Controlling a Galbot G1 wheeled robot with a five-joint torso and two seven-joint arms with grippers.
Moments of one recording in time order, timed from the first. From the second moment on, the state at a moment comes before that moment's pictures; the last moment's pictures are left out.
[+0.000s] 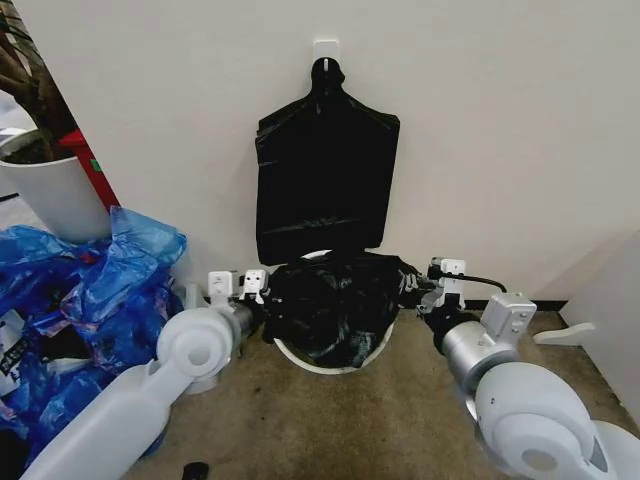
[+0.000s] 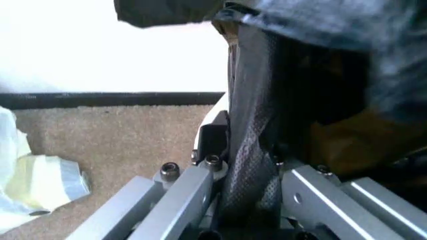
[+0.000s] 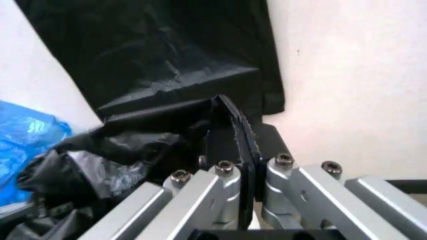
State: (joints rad) left arm 0.92 -0.87 -0.10 -2.19 -1.39 0.67 -0.78; right arm -1.03 0.76 0.06 2.50 1.16 -0.33 0.91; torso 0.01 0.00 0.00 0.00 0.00
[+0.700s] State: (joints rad) left arm 0.96 -0.85 -0.13 -2.26 -1.37 0.68 -0.67; right arm -1.05 0.71 0.13 2.40 1.23 -0.40 0.97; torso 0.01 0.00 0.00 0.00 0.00
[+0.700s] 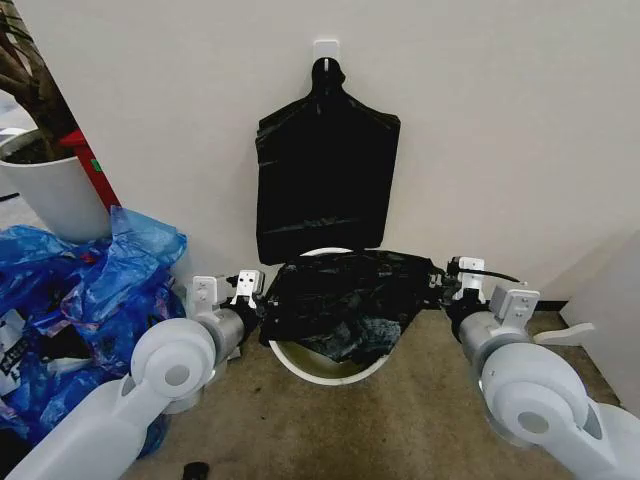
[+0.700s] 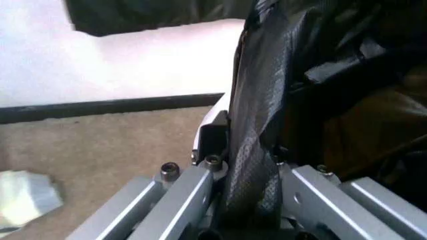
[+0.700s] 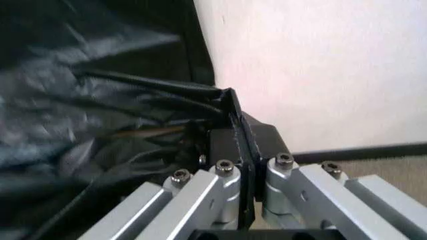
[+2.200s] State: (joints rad) left arm 0.94 -0.92 -0.12 -2.11 -1.32 0.57 -0.67; right arm -1.03 0.70 0.31 2.50 1.75 -0.32 1.10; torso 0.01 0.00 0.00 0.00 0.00
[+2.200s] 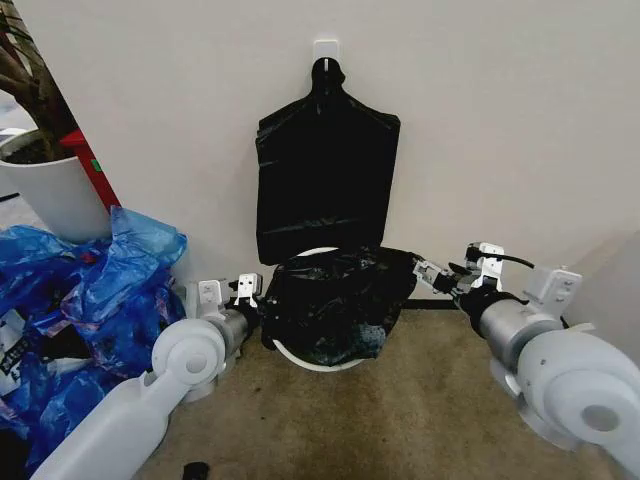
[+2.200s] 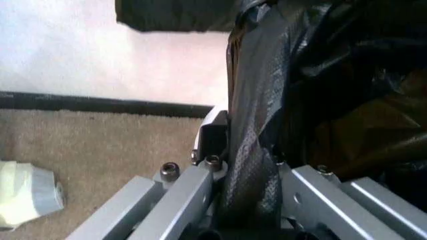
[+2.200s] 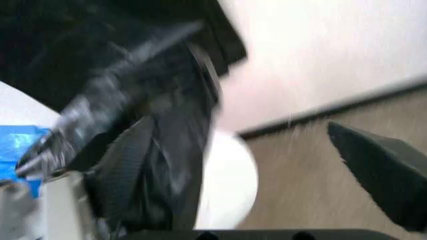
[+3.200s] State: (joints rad) left arm 0.87 -0.93 -0.13 -2.10 -1.37 0.55 -0.73; right arm -1.05 0.88 0.24 2.50 2.00 -0.15 1.16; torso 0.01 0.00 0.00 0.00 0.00
